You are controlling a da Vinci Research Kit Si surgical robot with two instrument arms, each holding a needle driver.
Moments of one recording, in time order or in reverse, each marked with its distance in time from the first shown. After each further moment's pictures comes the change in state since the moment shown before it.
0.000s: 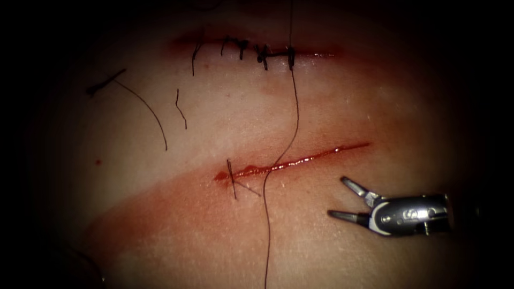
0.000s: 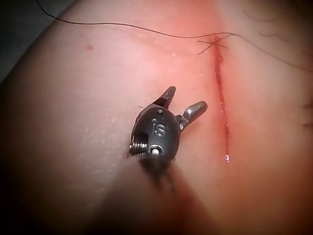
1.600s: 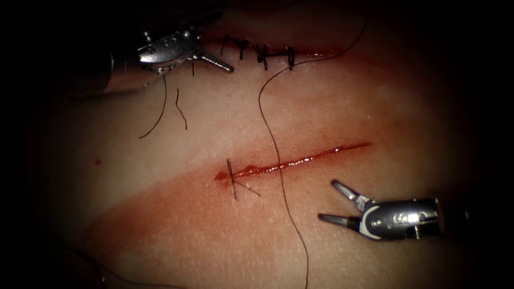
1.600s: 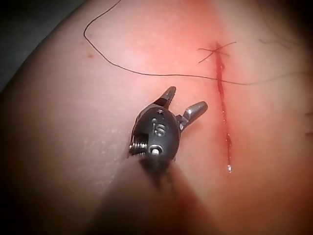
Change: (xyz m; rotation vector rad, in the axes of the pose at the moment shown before) right arm 0.001 -0.001 0.001 0.004 0.007 0.011; left arm -0.005 0.020 -0.015 -0.259 0.074 -0.164
